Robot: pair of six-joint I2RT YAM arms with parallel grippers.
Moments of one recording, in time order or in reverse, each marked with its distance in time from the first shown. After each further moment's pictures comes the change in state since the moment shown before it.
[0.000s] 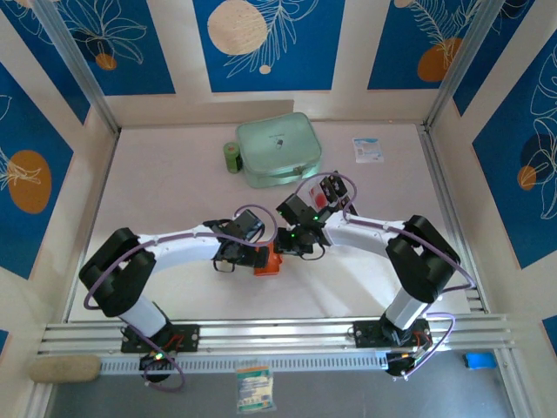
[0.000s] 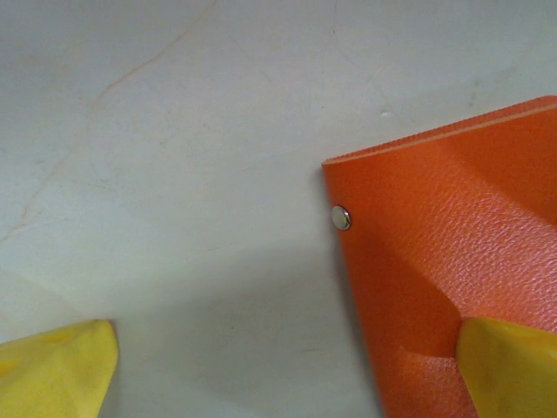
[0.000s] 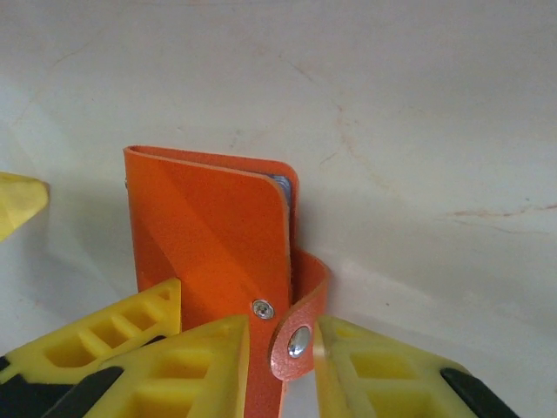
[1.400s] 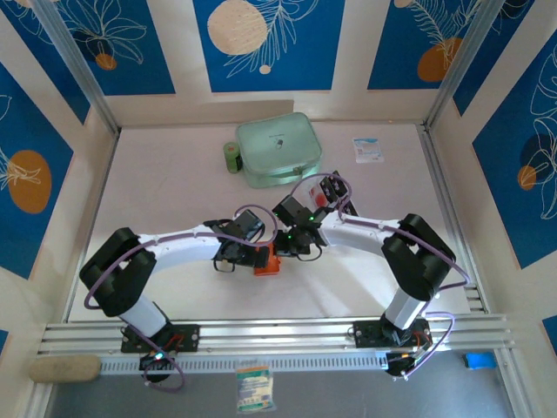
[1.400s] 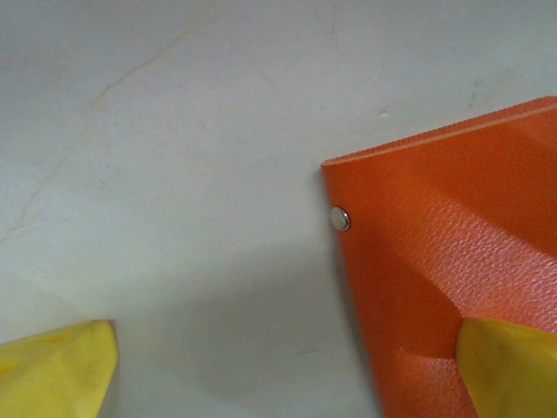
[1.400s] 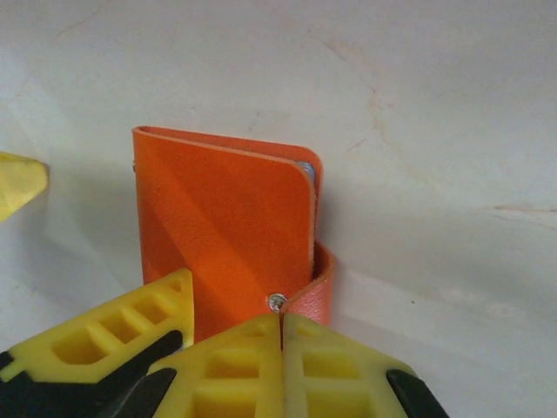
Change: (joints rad) left arm 0.000 0.003 0.001 0.000 0.000 0.000; right arm 0.023 0.026 0.024 -0.011 -0.012 -0.013
